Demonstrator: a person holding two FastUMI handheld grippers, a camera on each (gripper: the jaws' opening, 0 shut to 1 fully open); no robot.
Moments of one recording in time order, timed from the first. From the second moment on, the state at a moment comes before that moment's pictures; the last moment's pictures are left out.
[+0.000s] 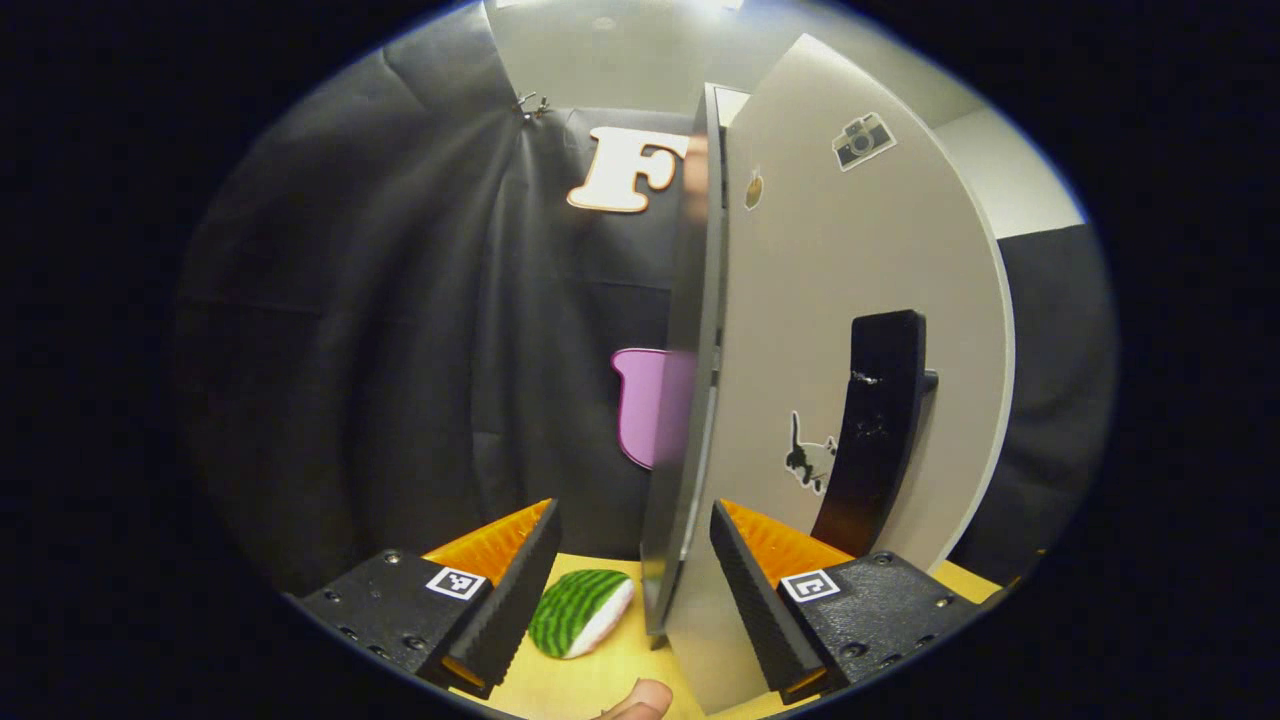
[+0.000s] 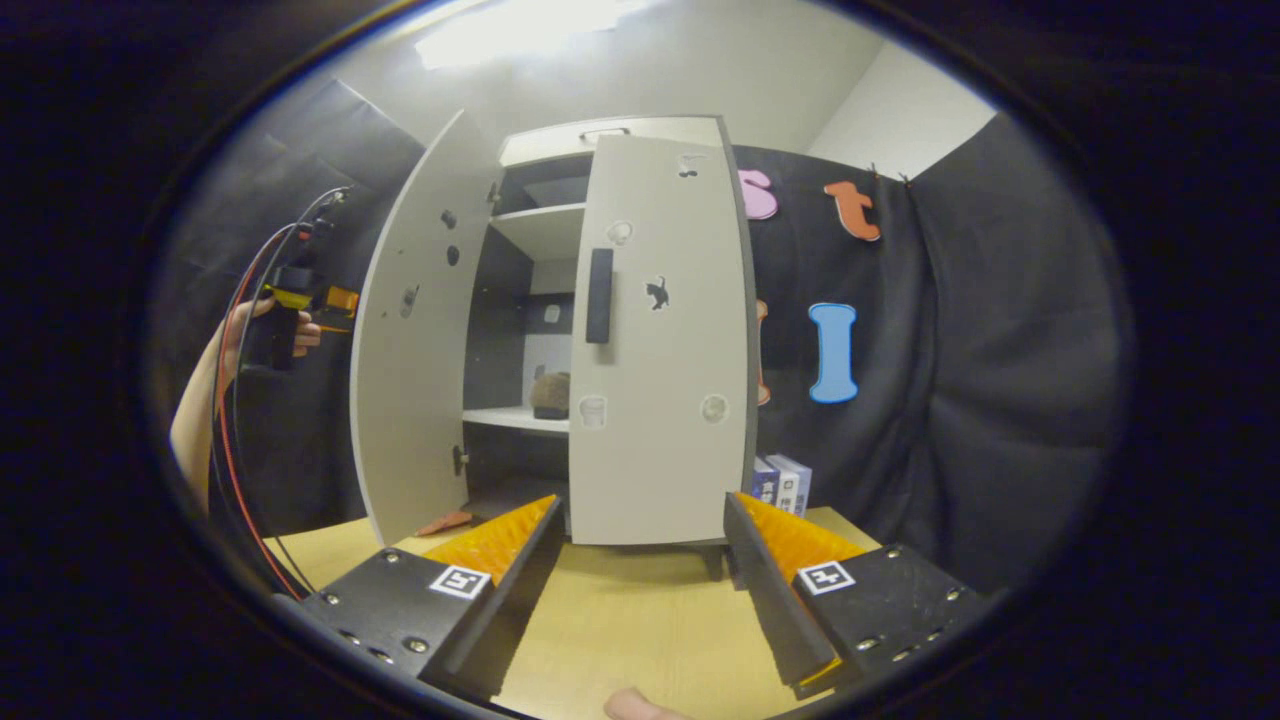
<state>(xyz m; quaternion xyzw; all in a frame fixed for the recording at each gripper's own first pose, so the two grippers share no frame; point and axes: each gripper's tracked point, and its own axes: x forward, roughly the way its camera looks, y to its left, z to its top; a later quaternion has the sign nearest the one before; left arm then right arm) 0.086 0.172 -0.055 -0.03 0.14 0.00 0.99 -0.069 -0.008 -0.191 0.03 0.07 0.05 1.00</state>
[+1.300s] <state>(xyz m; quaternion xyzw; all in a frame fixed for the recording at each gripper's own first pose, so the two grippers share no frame) 0.113 0.020 -0.080 -0.06 0.13 -0.06 0.99 -0.077 -0.056 -0.192 0.03 0.07 0.00 1.00</state>
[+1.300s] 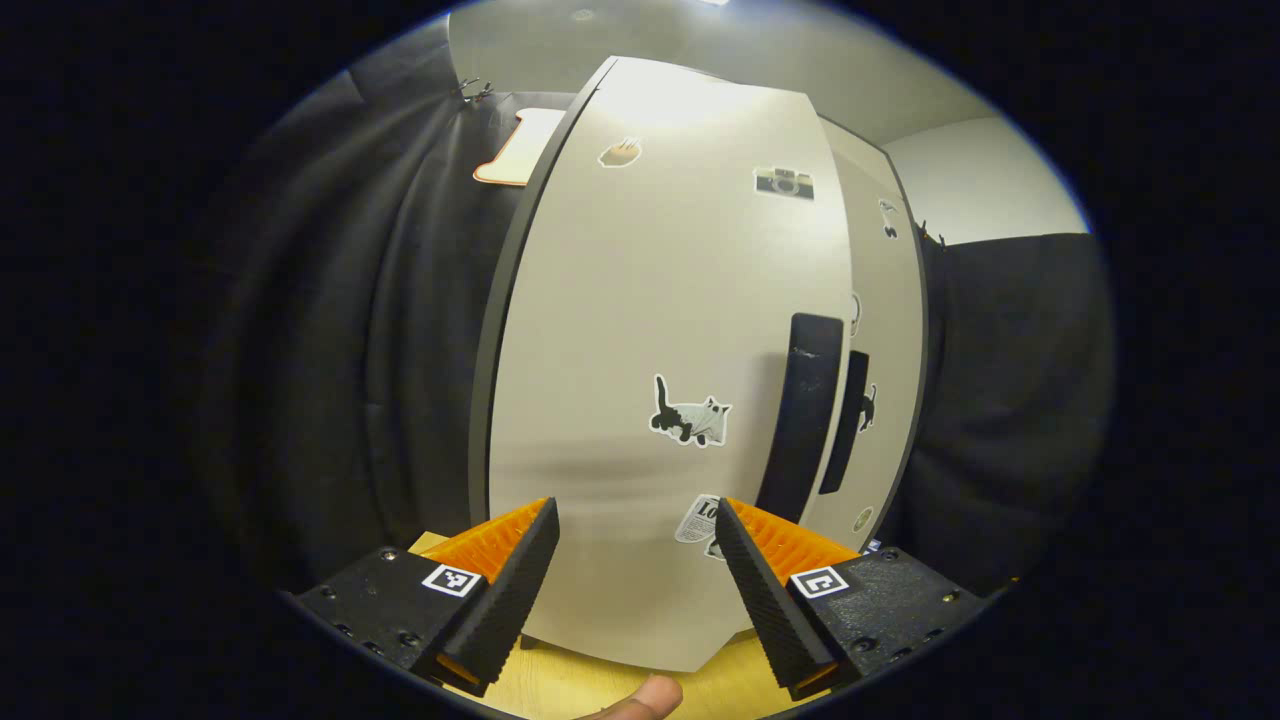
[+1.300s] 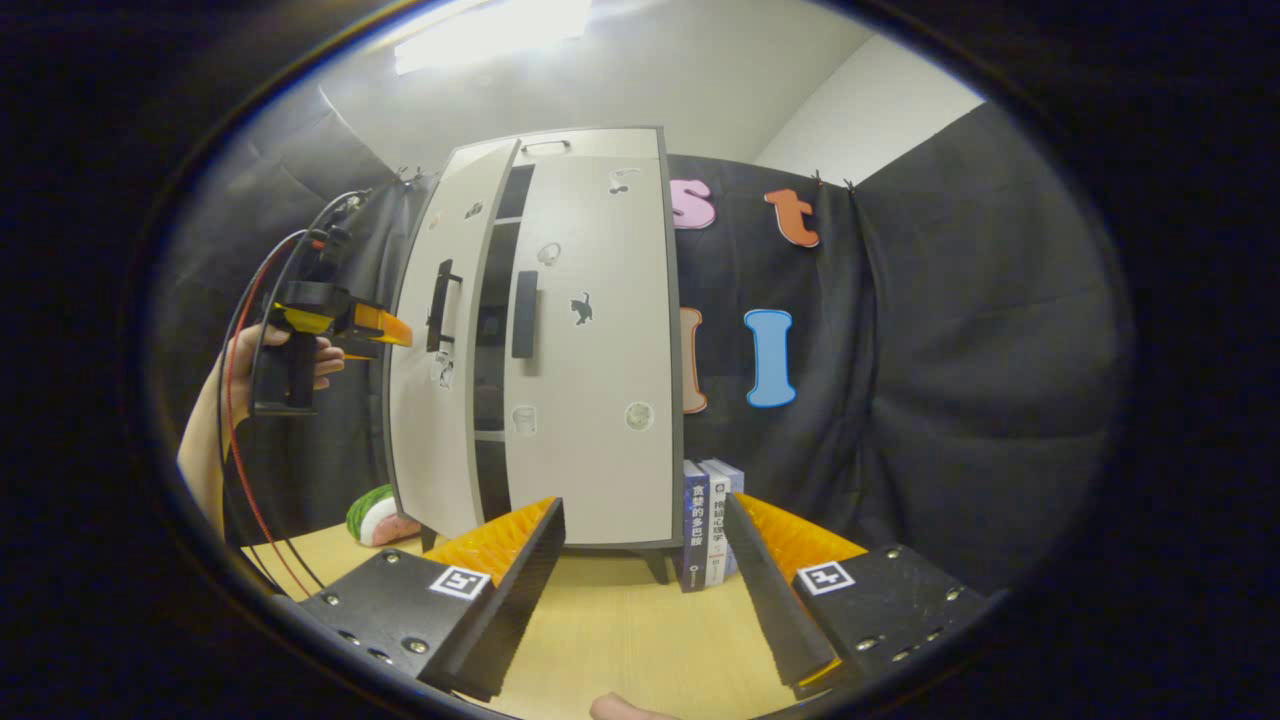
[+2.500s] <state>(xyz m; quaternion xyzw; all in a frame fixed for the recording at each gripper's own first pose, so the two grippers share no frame) -0.018 0.026 -0.087 0.02 0.12 -0.03 0.99 -0.024 -0.028 -0.126 0.04 0.08 0.02 1.00</state>
